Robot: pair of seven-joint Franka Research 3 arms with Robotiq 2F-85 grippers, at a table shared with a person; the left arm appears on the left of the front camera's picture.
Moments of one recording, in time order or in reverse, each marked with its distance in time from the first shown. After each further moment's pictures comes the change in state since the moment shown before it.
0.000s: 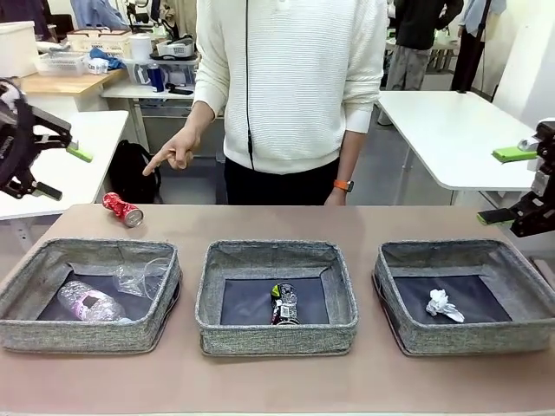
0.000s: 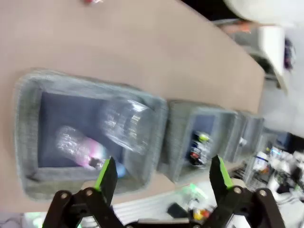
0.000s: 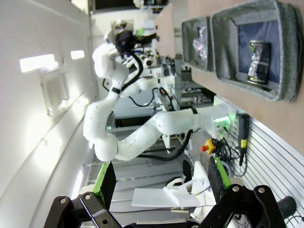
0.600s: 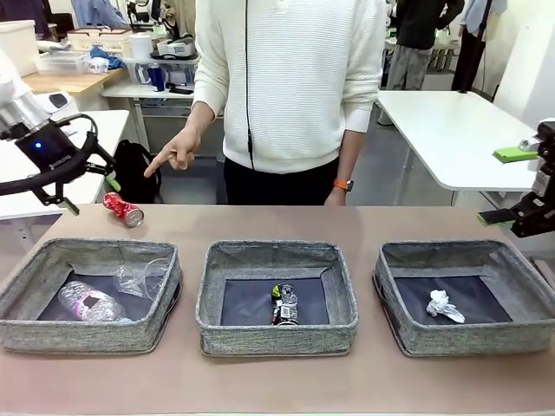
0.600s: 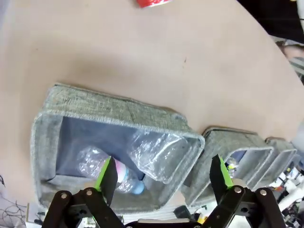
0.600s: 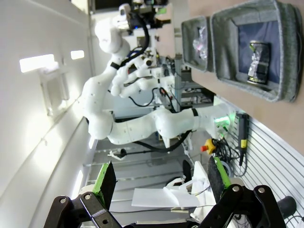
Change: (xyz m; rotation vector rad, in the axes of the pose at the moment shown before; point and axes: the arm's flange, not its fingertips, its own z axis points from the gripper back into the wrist) left arm 0.071 0.002 -0.064 0.222 0.119 0.136; right arm 0.000 0.000 0.000 -0.001 0.001 0.000
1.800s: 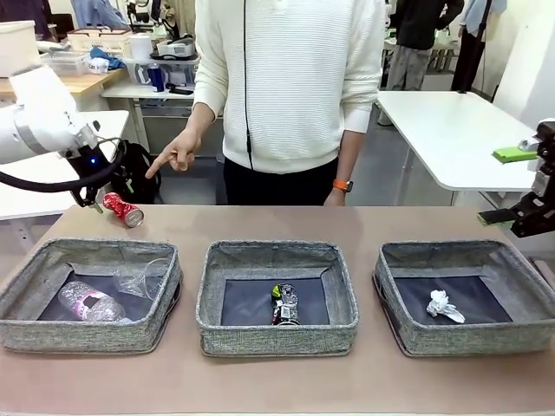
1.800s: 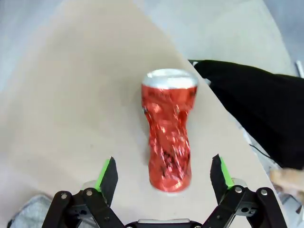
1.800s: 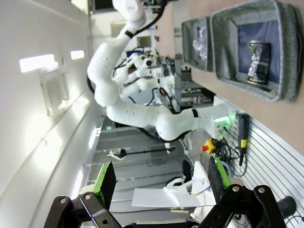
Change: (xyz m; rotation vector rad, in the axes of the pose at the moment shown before) left arm 0.165 -0.001 -0.100 0.148 -0.260 0.384; right arm 0.000 0.000 0.000 0.000 -0.001 0.000
